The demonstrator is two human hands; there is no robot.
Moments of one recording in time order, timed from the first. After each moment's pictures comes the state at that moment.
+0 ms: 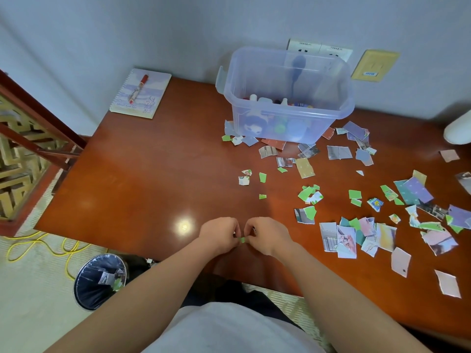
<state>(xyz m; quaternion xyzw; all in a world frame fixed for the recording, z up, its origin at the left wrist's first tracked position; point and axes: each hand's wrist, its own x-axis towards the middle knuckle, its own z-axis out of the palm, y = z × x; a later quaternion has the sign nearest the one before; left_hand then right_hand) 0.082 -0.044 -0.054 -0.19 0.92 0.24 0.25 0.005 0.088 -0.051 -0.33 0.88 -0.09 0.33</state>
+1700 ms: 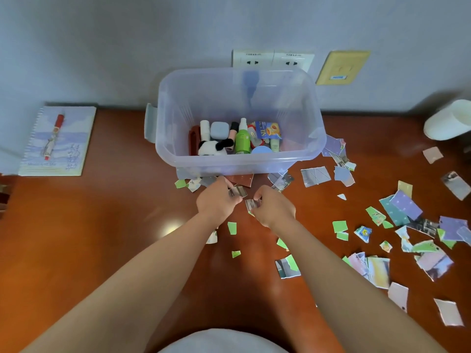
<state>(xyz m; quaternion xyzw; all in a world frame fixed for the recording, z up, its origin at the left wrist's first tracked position) -0.149 -0.083 -0.065 -0.30 0.89 0.31 0.16 -0.185 0.059 -0.052 -0.09 0.94 -0.14 0.28</state>
